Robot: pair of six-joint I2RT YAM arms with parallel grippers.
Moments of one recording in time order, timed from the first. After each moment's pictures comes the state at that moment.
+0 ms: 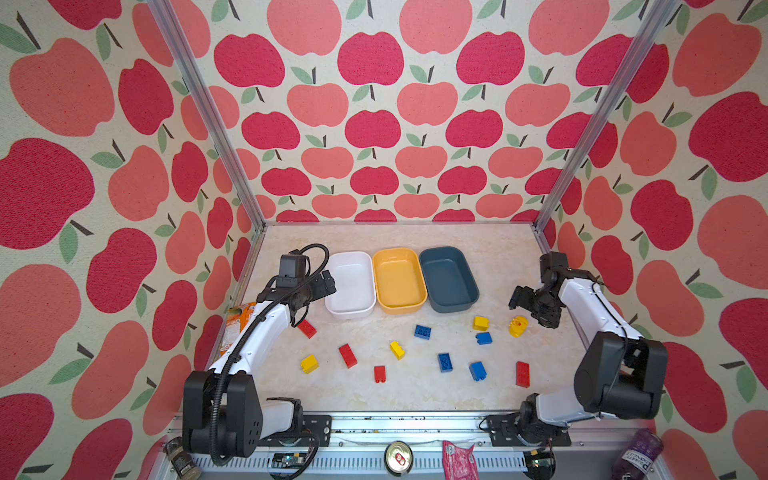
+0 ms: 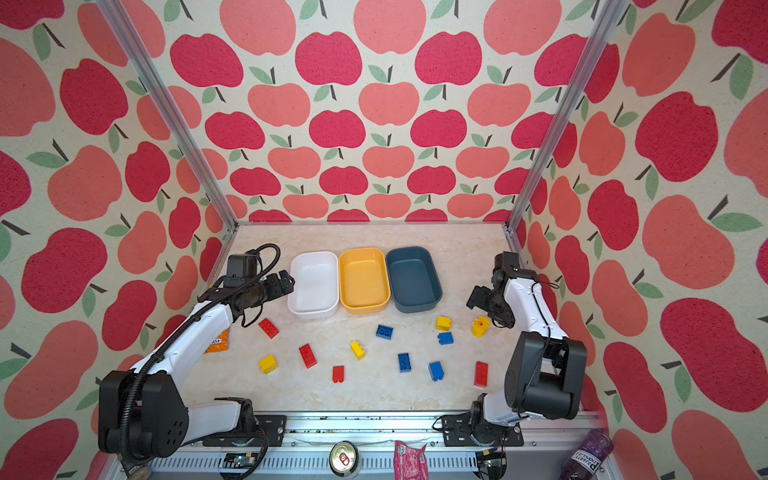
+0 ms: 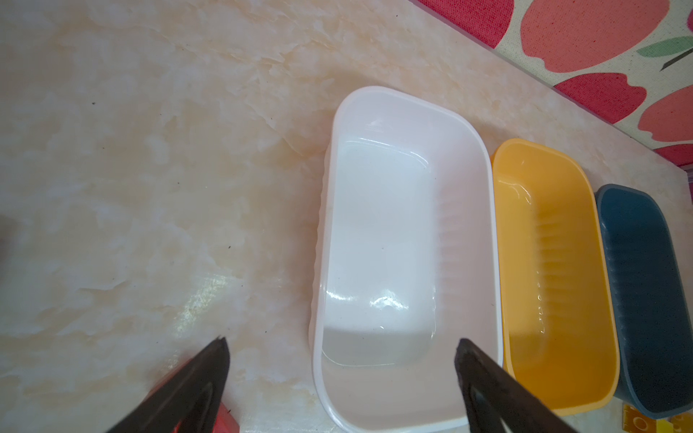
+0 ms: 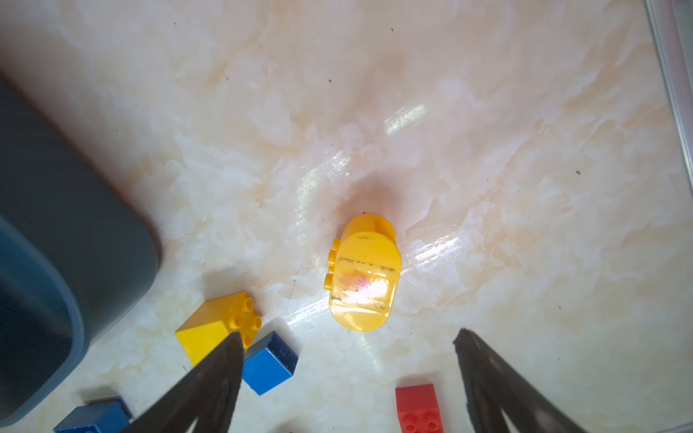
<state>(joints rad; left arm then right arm) -0.09 1.28 0.89 -0.44 0.11 -0.40 -0.11 1.48 1.06 -0.97 -0.03 0.34</state>
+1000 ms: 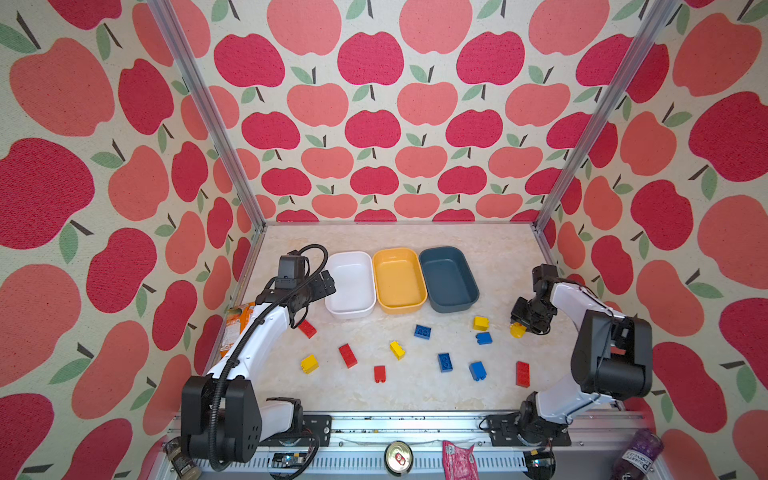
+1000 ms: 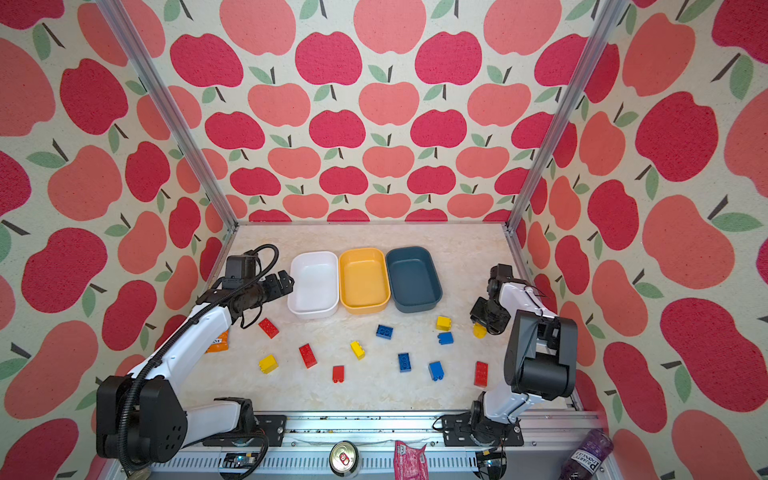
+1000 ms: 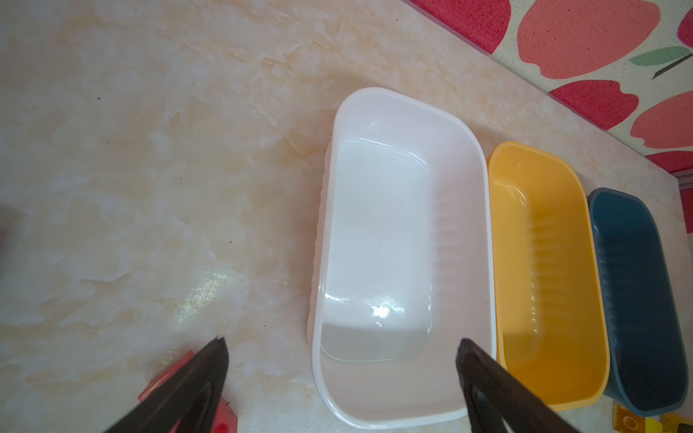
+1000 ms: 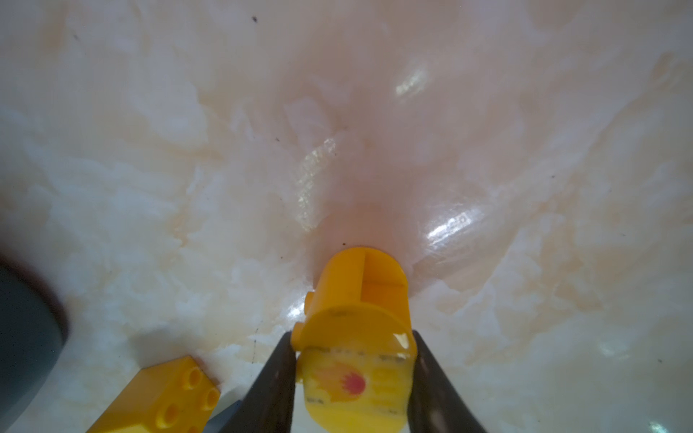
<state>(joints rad) -0.09 1.25 0.88 -0.45 0.11 -0.43 -0.11 1.60 0.96 -0.81 -0.05 0.40</state>
